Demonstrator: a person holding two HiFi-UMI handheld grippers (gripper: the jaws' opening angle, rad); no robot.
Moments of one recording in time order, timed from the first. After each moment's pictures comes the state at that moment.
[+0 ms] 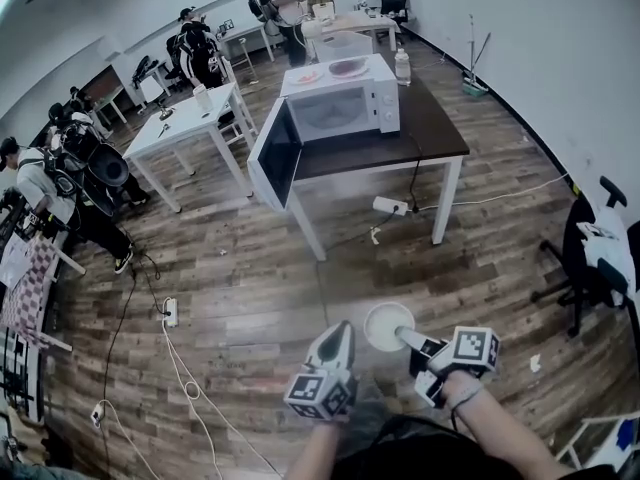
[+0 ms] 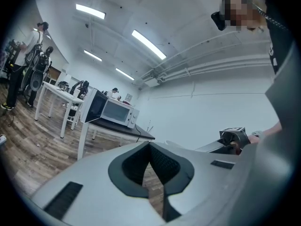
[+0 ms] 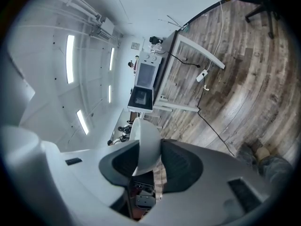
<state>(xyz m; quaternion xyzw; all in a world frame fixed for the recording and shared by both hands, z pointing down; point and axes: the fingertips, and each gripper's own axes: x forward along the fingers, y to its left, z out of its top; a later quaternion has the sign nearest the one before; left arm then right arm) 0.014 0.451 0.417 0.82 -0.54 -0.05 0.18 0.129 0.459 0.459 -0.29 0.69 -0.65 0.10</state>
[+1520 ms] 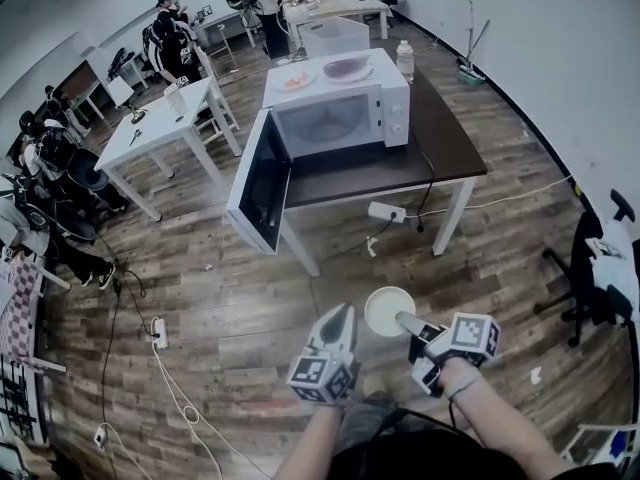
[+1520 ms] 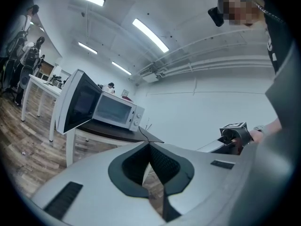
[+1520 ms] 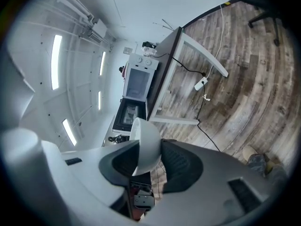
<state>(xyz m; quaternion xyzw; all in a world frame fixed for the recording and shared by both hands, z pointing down) -0.011 0.225 0.428 0.84 -0.51 -0.04 0.19 0.101 0.247 0.472 -0.36 0.66 -0.66 0.09</state>
